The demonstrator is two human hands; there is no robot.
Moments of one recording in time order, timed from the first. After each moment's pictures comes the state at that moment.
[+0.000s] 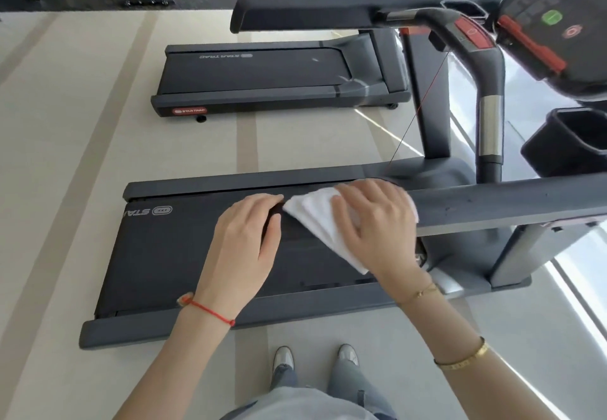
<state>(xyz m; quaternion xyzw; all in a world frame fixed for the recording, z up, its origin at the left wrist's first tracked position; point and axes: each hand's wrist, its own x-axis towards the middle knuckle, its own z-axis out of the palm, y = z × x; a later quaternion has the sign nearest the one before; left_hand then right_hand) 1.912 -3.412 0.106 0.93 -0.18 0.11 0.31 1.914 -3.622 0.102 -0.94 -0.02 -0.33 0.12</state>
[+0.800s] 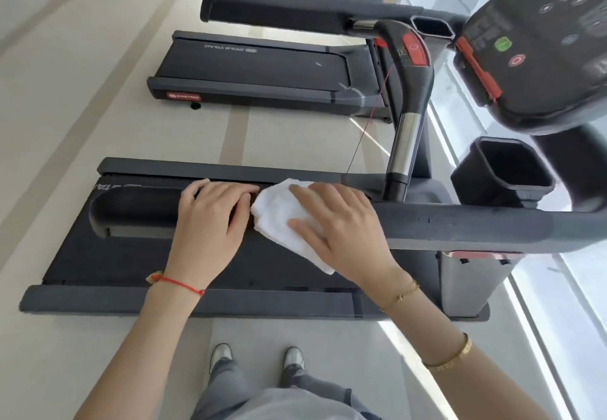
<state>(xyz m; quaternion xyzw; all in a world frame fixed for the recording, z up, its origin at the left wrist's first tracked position) 1.905 -3.572 0.105 0.95 -0.11 0.17 0.23 1.903 -3.787 0.110 -0.95 -0.22 -0.20 0.08</state>
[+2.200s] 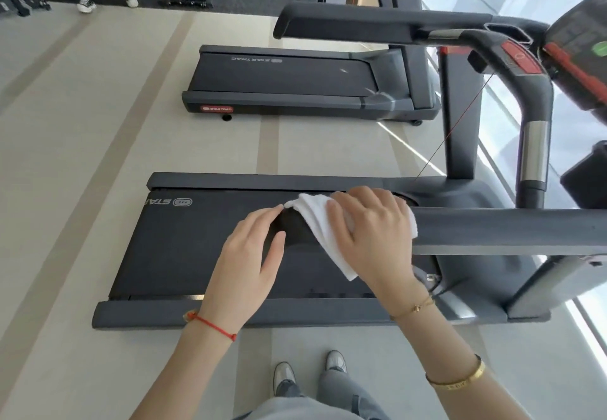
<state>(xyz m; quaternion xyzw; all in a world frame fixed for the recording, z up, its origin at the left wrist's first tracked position) 1.894 -3.368 0.091 0.91 -0.11 0.08 0.40 1.920 -3.558 0.106 -0.95 -0.03 -0.29 0.11</state>
